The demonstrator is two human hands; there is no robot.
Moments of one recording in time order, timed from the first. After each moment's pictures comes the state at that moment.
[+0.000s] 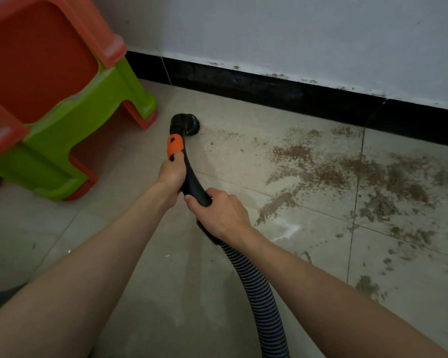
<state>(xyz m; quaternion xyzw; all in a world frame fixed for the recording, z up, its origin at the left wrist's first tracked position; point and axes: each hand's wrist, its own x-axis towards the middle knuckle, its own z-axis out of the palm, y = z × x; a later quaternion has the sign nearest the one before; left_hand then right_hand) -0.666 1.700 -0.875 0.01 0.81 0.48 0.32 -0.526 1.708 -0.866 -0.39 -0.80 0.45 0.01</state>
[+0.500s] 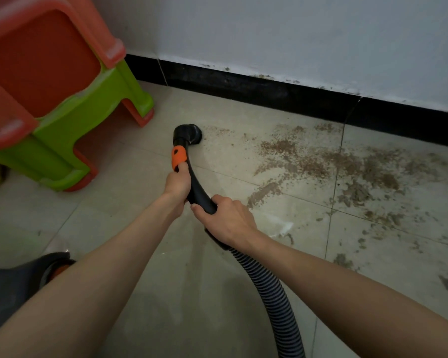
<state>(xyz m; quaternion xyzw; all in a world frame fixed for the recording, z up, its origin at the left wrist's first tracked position) -0.609 1.674 -0.869 0.00 0.80 0.49 0.34 -0.474 1.688 -0.854 -0.39 -0.82 0.41 -0.02</state>
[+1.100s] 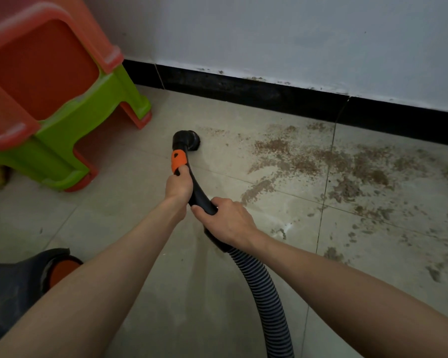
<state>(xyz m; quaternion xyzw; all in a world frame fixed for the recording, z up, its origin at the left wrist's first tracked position) -0.584 1.671 -0.860 0.01 0.83 0.47 0.30 -0.452 1.689 -0.852 -0.37 -0.81 0.46 -0.01</state>
